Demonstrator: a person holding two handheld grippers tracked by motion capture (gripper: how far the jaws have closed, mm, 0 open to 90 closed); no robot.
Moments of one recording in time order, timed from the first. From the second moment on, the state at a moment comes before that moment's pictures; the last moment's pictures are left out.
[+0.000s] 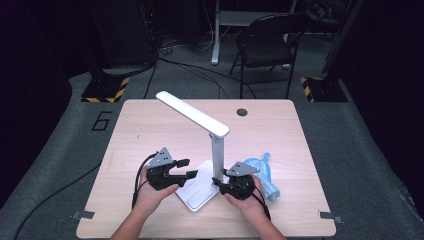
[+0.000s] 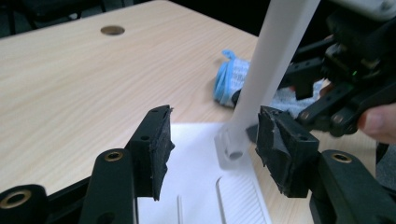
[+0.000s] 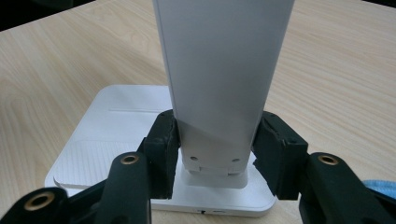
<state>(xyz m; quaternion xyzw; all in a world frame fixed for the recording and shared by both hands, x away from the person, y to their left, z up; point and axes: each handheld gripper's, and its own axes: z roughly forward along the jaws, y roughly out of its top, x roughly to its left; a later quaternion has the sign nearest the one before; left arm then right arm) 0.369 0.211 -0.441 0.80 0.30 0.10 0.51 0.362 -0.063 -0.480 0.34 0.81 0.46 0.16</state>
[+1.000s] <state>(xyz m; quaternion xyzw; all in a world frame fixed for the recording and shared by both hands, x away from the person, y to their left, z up) 0.368 0.224 -0.508 0.82 0.35 0.09 0.45 0.342 -0.064 -0.482 0.34 0.80 0.47 0.17</state>
